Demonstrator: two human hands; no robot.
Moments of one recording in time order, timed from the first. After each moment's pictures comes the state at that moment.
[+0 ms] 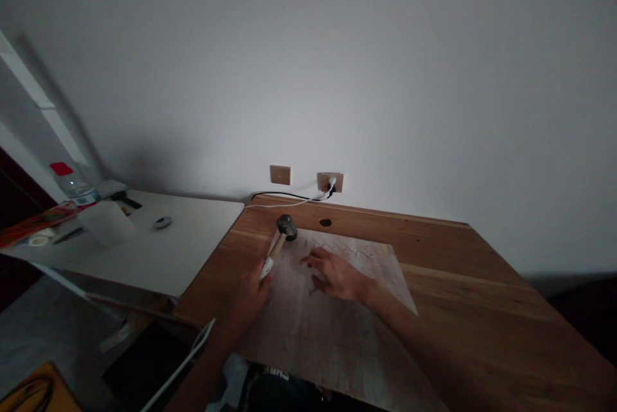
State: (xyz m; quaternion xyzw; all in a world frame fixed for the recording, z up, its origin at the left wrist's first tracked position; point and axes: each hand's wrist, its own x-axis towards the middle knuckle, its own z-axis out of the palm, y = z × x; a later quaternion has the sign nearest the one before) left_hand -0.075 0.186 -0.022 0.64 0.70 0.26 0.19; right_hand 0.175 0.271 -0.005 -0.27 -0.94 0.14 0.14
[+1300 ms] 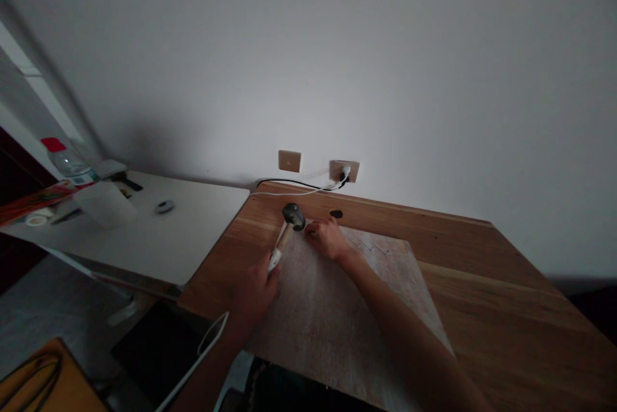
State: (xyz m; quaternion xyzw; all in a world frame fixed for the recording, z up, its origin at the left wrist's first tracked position) left_hand -0.072 0.185 -0.020 0.61 0.72 0.25 0.22; right_hand 0.120 0.337 -0.017 -0.40 -0.90 0.07 0.16
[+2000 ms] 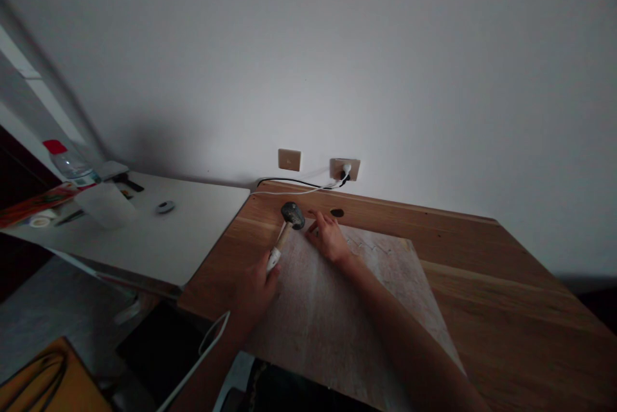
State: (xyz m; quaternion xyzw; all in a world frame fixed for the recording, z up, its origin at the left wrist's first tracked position) left_hand -0.074 0.186 -0.025 0.60 0.72 0.26 0.22; right_hand 0.121 0.337 -0.042 -0.43 -0.85 0.14 0.28
